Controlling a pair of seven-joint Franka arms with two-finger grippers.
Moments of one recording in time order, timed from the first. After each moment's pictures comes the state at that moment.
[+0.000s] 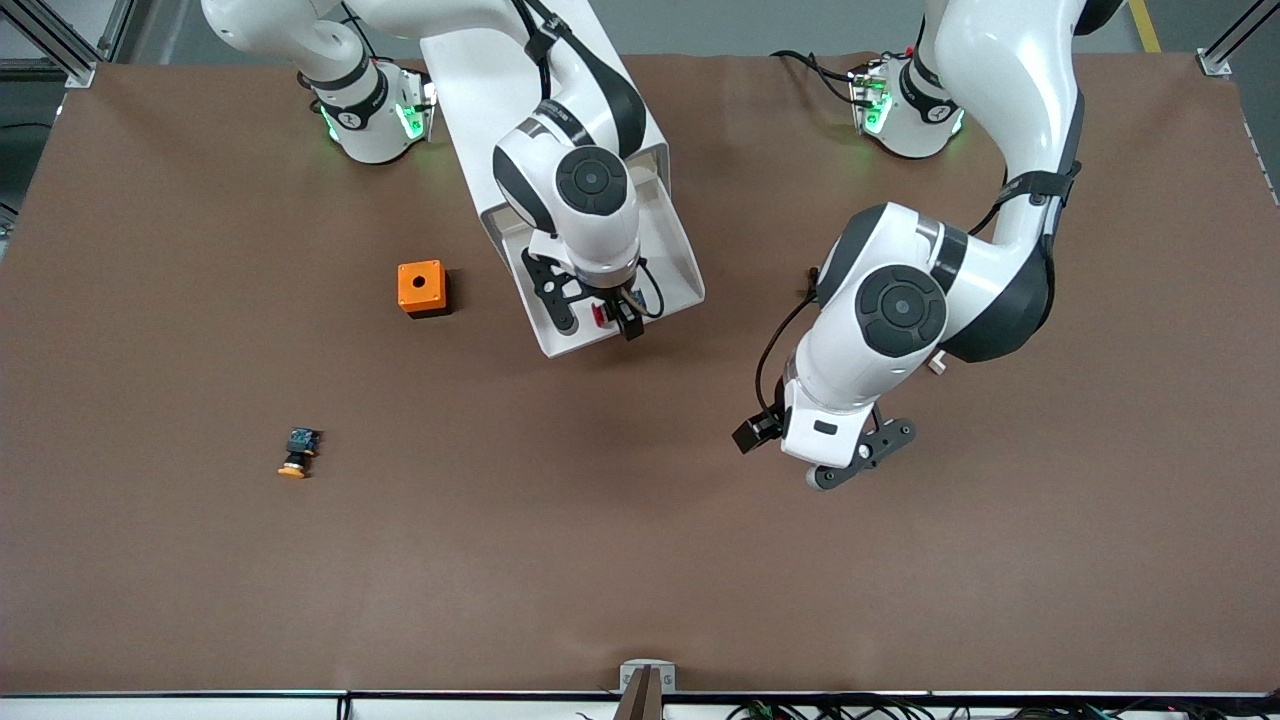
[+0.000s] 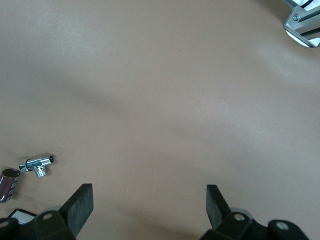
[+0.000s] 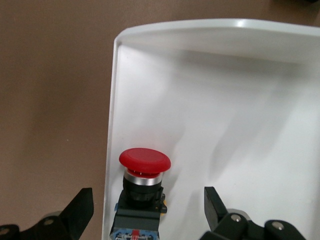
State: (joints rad) left arm -0.47 0.63 -0.02 -1.19 -0.07 1.88 -0.97; right arm 0.84 0.49 -0.06 -1.60 0.09 2.03 1.85
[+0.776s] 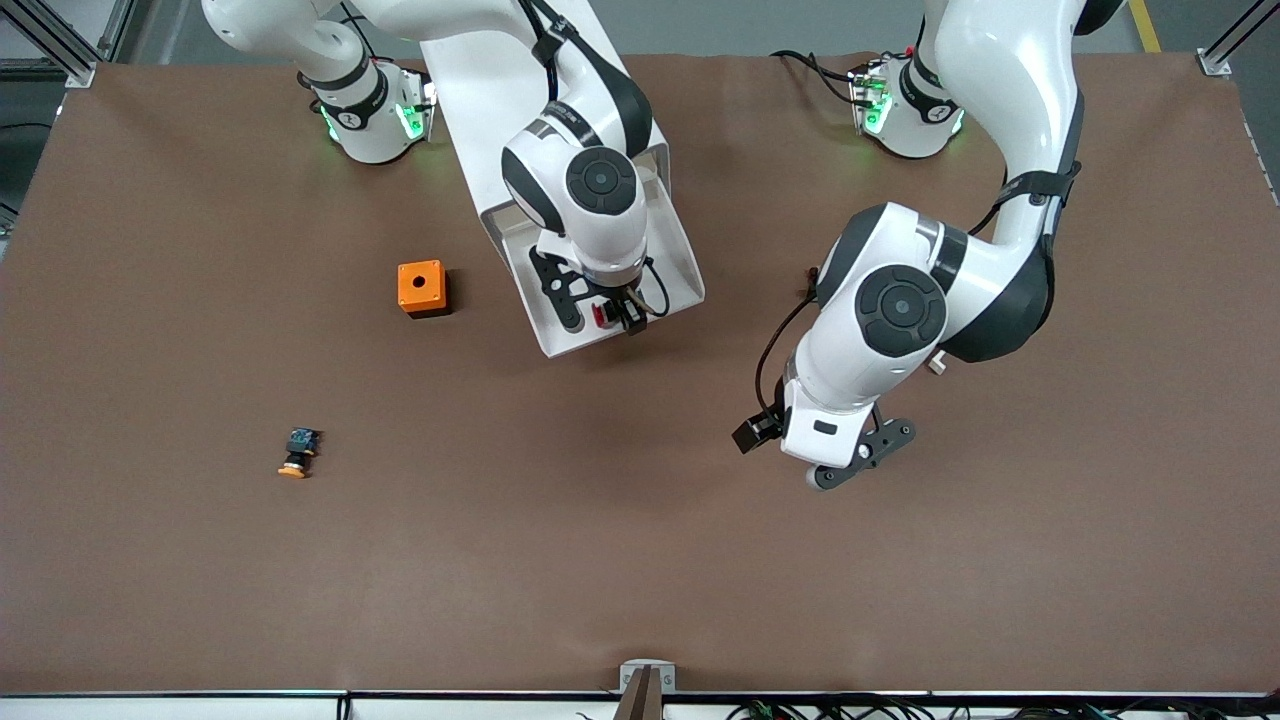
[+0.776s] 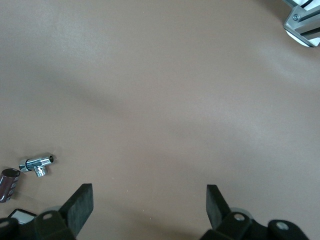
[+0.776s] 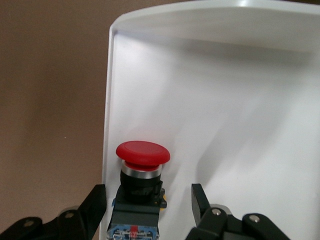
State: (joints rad) left arm -0.47 0.63 -0.02 -1.19 -0.07 1.88 -0.97; right arm 0.85 0.50 -0.06 -1.59 0.09 2.04 1.87
